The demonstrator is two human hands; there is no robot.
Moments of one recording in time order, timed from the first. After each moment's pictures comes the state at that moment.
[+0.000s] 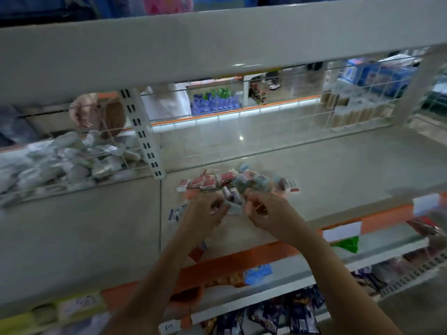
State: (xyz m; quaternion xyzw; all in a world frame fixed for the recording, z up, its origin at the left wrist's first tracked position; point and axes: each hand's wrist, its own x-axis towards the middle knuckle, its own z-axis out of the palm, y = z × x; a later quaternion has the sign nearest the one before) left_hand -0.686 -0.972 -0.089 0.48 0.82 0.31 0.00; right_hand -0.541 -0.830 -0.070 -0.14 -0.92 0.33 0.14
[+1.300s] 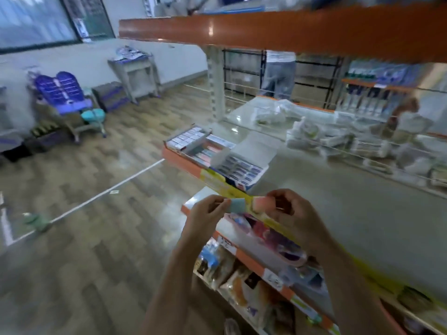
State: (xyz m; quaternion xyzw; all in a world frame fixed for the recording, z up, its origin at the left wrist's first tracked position) left_hand -0.740 -1.595 -0.077 -0.07 0.80 0.59 -0.12; right_hand -0.770 -1.387 -0.053 0.15 -0.78 0.60 -0.05
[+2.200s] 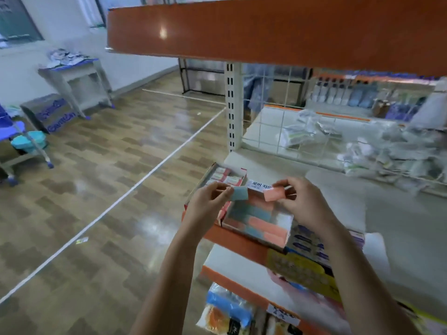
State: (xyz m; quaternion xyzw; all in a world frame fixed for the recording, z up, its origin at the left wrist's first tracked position) left_hand -1.003 -1.817 -0.072 0.06 0.82 0.57 -0.04; right_hand -0.989 -1.595 -0.044 0.05 -0.91 0.40 0.06
